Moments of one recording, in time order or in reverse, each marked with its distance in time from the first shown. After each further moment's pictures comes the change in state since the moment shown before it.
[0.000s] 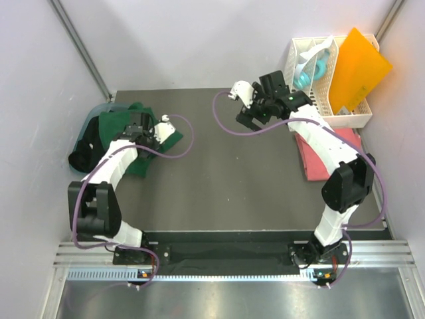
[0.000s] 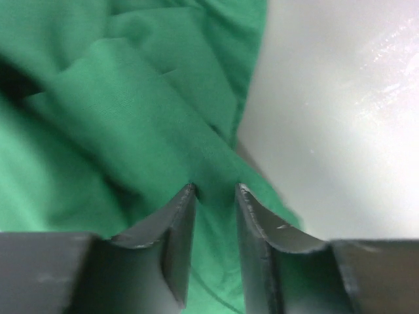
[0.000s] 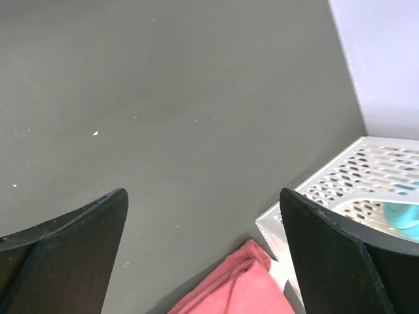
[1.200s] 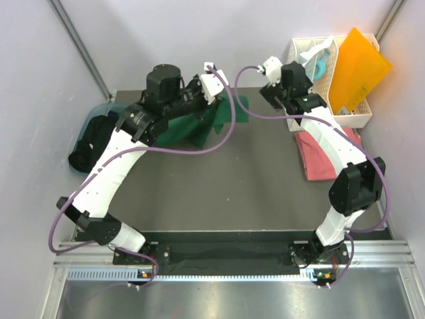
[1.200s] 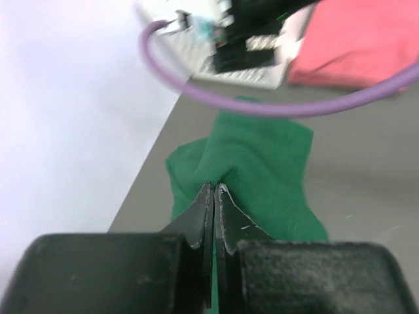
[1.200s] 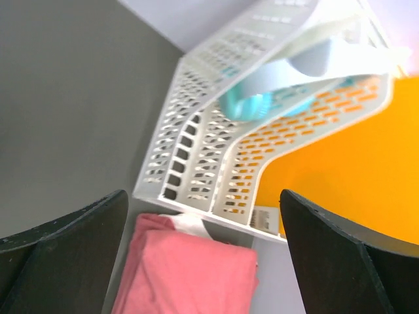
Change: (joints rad) left arm -0.517 -0.016 0.729 -0.056 0.365 -0.272; right arm -0.107 -0.065 -0.117 0.353 0.457 0.109
